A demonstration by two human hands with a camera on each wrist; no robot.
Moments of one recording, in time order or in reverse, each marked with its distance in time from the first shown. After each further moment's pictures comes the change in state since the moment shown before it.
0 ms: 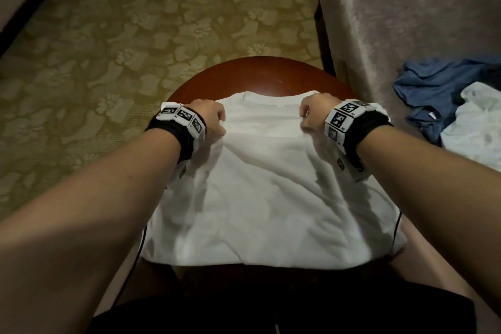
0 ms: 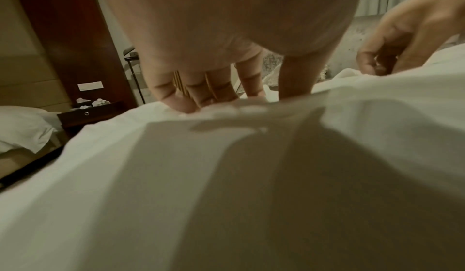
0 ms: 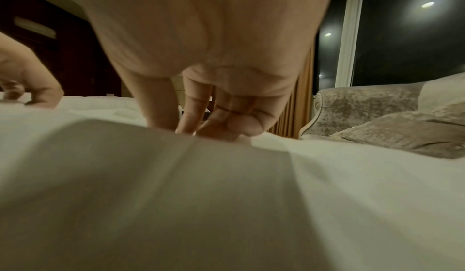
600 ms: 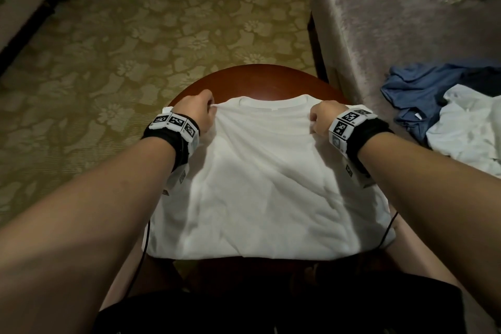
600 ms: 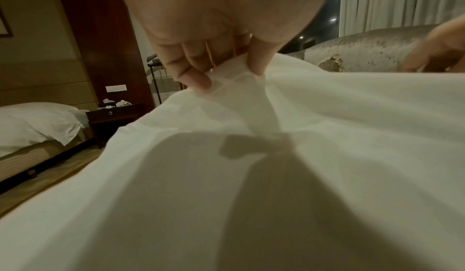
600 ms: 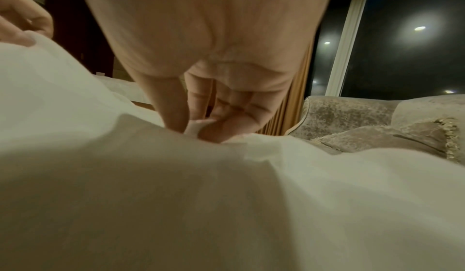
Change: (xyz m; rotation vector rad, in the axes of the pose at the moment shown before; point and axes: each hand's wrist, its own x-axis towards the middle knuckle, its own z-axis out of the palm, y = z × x) left_hand -0.023 -0.006 -0.003 -0.159 0.387 0.026; right_hand -0.024 0.024 0.000 -0.082 0.027 0.013
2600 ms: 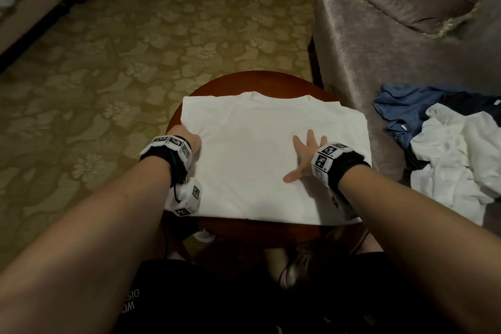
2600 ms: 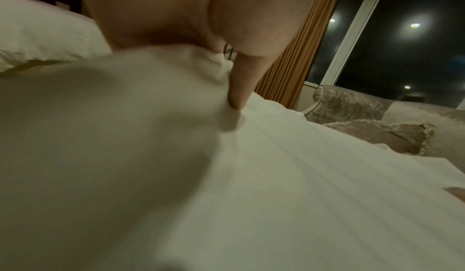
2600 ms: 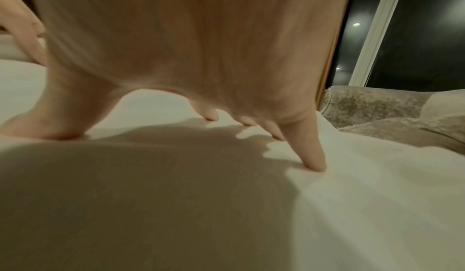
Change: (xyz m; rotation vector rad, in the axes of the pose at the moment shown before) left_hand -0.070 -0.059 0.020 -0.263 -0.285 -0.546; right_hand -0.075 -0.047 0.048 -0.124 -0.338 0.065
